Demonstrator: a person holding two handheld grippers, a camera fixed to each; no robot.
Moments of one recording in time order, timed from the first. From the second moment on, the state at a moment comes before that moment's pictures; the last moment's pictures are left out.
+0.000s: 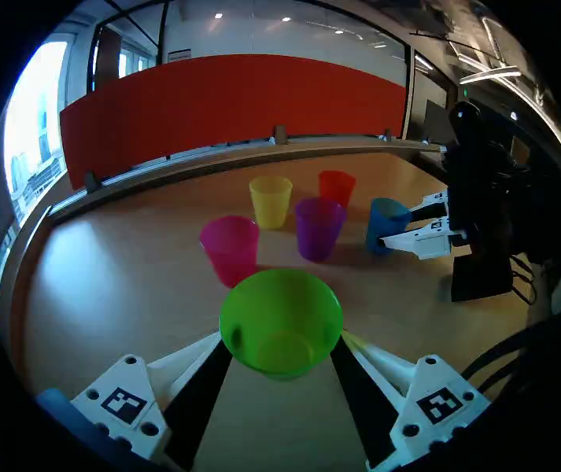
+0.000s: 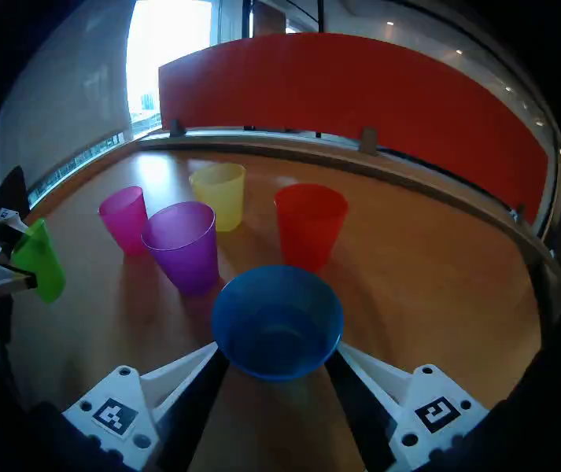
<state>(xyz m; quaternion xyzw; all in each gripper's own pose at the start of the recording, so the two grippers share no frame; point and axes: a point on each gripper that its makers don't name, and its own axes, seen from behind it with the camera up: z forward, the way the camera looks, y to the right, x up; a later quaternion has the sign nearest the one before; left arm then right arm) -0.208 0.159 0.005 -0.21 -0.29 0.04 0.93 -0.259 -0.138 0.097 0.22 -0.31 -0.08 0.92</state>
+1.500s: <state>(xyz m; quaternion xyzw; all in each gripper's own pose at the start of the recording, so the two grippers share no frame) -0.142 0.175 -0.001 -0.24 -0.24 0.05 0.94 -0.103 -0.158 0.058 0.27 -0.21 -0.09 0.94</state>
